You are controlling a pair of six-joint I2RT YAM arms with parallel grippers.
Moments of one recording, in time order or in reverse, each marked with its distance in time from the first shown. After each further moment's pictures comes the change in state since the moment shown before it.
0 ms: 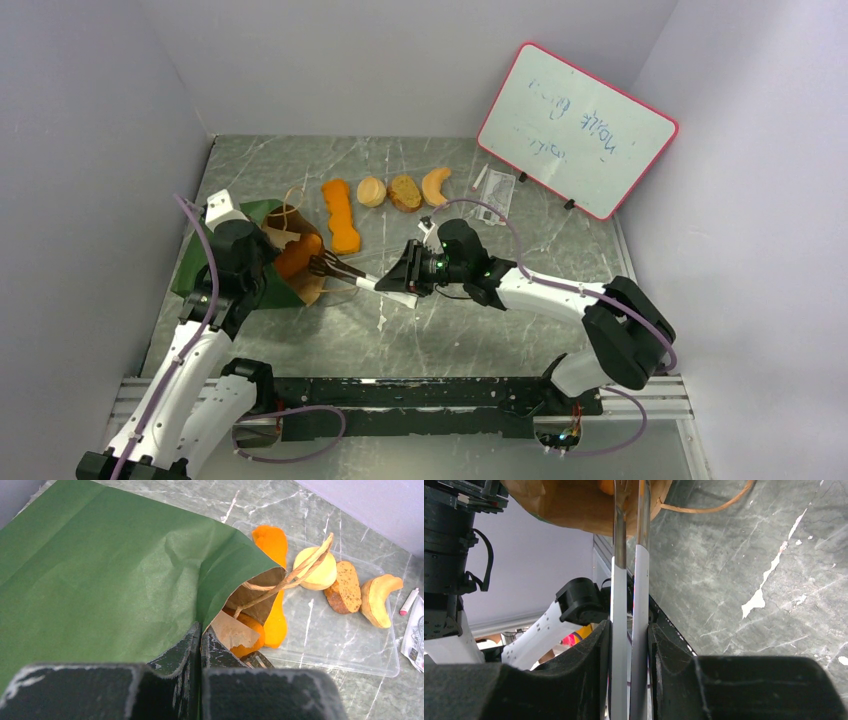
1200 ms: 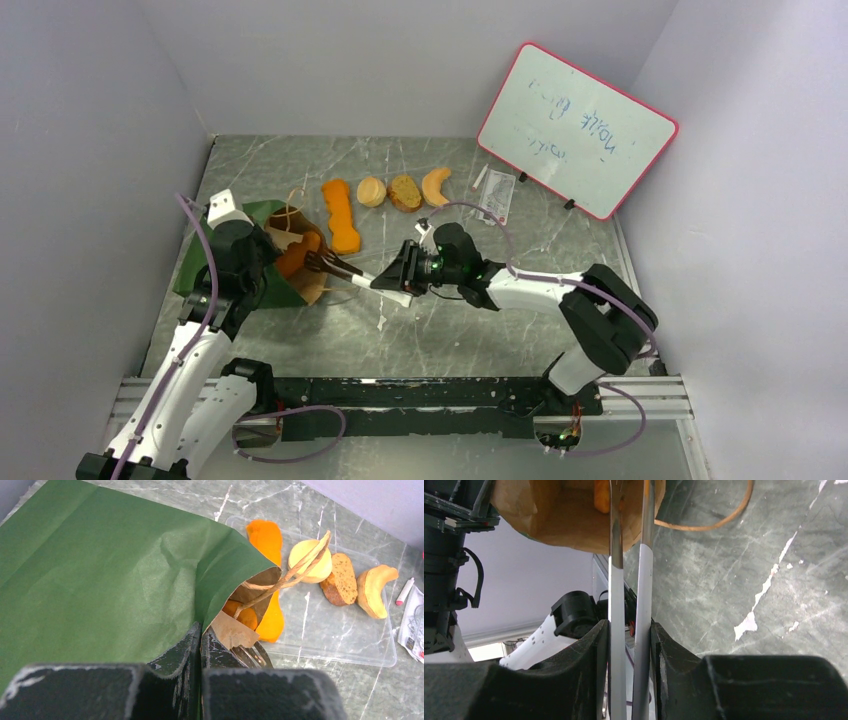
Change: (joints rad) left arm 0.000 -0.005 0.000 -0.001 0.028 0.014; right arm 0.000 0.093 -0.027 0.150 0.018 0.030
